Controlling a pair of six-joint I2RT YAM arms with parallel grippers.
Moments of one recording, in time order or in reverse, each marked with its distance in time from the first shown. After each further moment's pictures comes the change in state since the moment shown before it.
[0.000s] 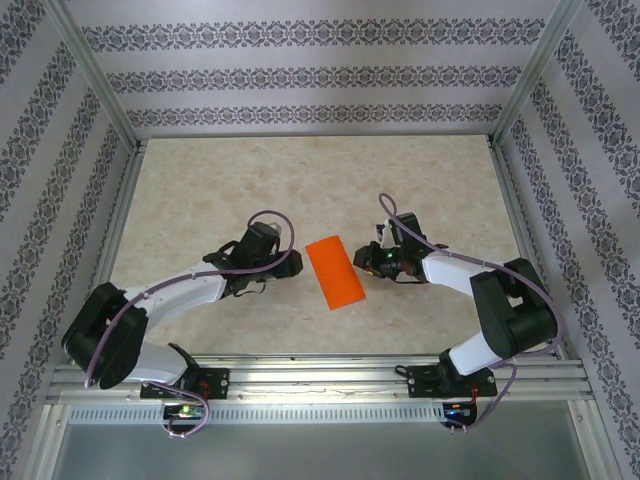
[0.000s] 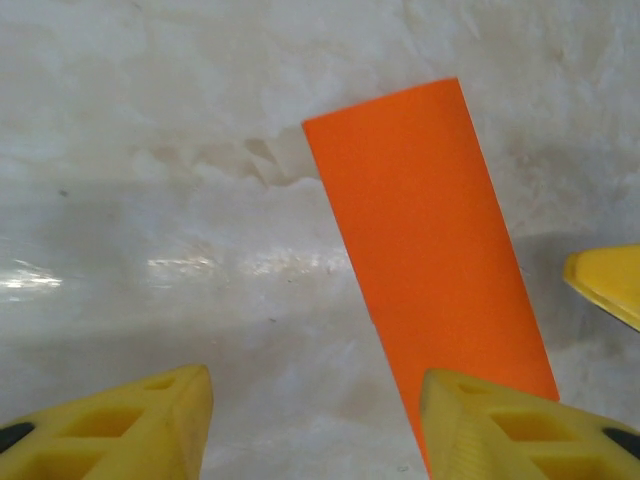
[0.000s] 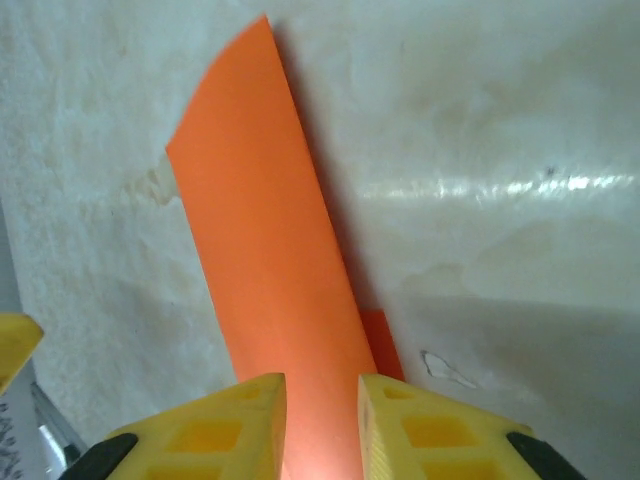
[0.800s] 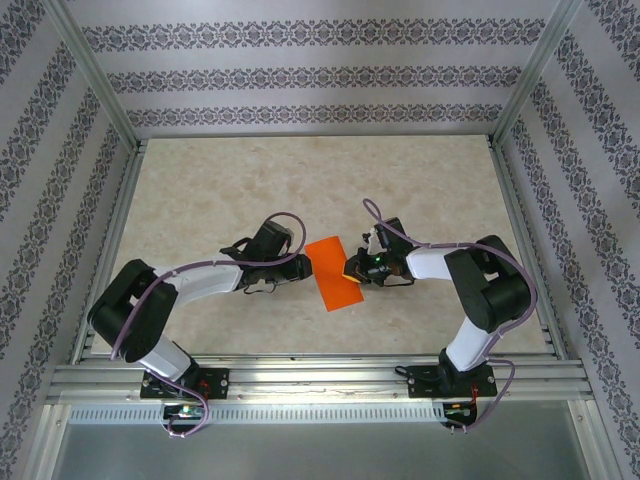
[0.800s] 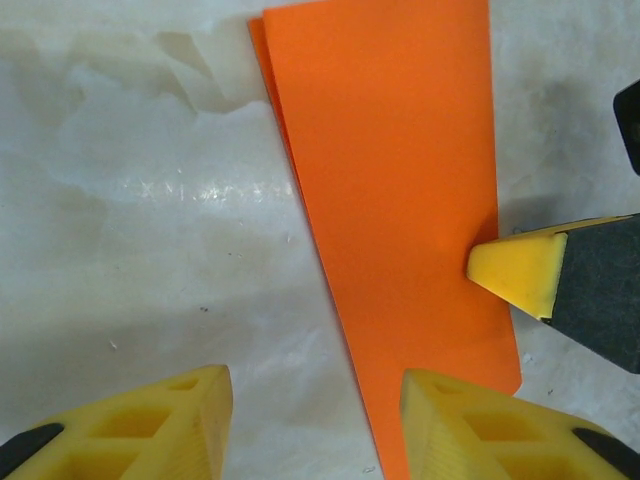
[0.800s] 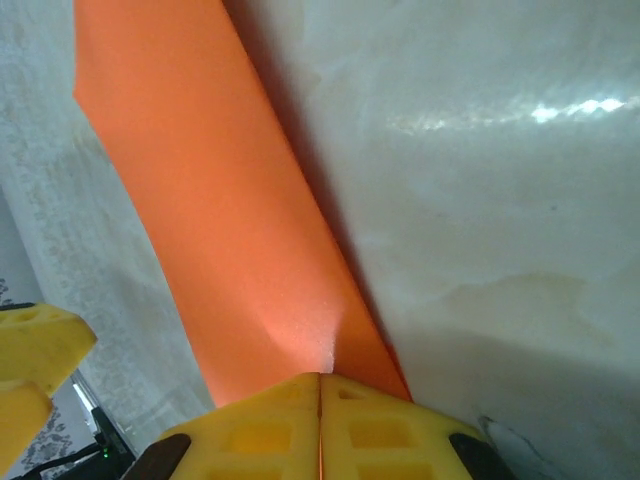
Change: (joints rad) left arm 0.000 0.171 0.050 0.050 0.155 -0.056; right arm 0.049 0.188 0.034 0.084 -0.077 0.072
